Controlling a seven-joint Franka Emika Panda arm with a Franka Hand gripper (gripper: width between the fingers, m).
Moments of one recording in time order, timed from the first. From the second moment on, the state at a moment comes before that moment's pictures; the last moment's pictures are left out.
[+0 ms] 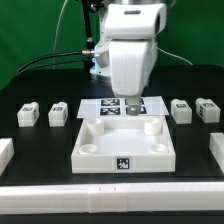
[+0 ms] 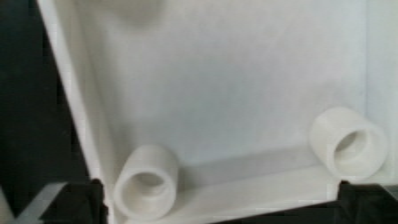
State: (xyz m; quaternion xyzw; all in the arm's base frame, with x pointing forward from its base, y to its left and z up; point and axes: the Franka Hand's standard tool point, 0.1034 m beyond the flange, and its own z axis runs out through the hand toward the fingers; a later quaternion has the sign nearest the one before) arm 0.494 0.007 0.079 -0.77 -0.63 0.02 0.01
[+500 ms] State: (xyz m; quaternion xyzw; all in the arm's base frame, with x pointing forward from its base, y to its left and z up) arm 0.467 -0.011 0.067 -0.72 -0.69 0.02 0.02
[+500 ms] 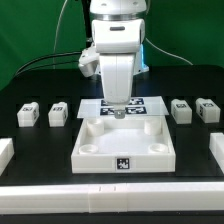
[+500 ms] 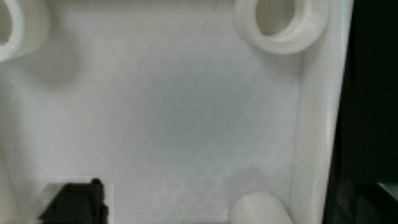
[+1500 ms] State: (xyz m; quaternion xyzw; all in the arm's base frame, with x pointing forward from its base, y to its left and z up) arm 0.408 -0.024 0.015 -0.73 -0.68 0.06 0.07
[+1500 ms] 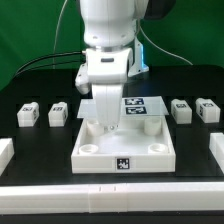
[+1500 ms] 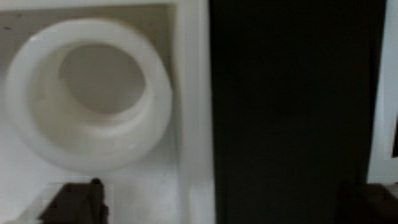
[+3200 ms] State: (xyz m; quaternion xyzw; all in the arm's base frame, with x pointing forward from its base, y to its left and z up) arm 0.411 -0.022 0.016 -0.73 -0.68 0.06 0.06
